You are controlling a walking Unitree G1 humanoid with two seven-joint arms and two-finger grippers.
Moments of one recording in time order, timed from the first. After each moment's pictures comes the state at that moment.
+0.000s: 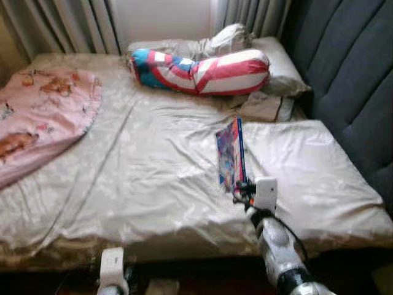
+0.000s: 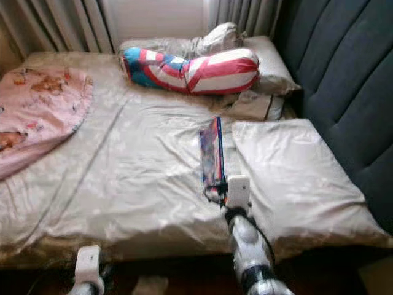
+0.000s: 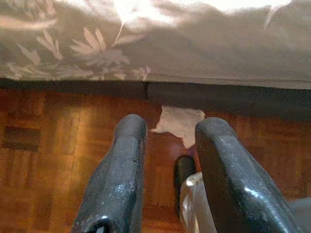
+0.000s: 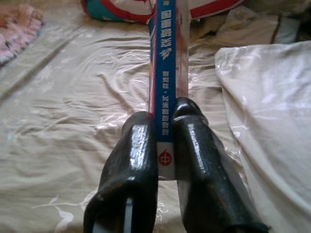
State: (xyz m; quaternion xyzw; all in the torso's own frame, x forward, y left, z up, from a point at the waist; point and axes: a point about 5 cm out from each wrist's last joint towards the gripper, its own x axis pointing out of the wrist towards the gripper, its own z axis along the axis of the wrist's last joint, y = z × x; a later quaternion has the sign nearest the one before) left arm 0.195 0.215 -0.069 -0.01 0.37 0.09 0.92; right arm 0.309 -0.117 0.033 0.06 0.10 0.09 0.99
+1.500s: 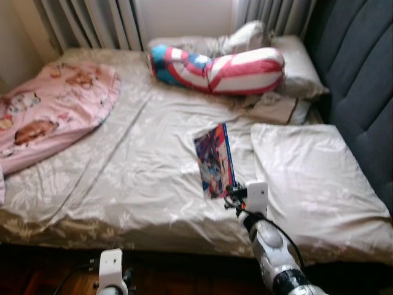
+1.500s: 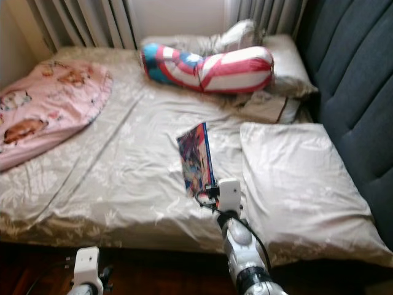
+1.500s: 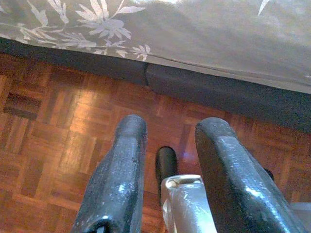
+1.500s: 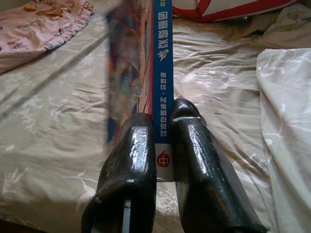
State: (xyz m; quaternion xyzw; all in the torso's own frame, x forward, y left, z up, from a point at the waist) left arm 0.199 0.214 -0.067 -0.02 0.37 0.09 0.92; right arm 0.306 -0.109 0.029 0.06 0.11 0.12 0.99
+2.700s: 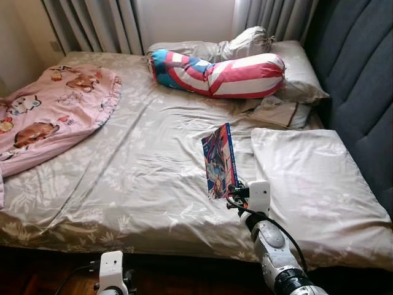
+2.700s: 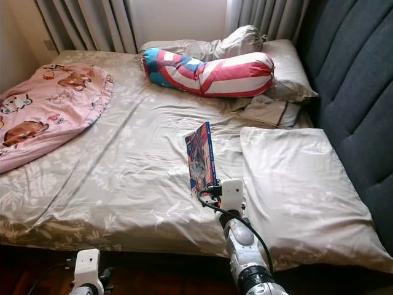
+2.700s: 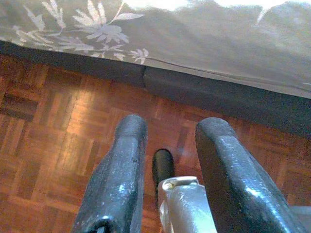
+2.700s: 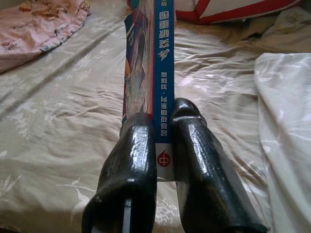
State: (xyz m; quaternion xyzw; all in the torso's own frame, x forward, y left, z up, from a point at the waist) left arm 0.197 0.214 -0.069 -0.02 0.38 0.09 0.92; right arm 0.306 -0.110 0.028 0.06 0.11 0.12 0.99
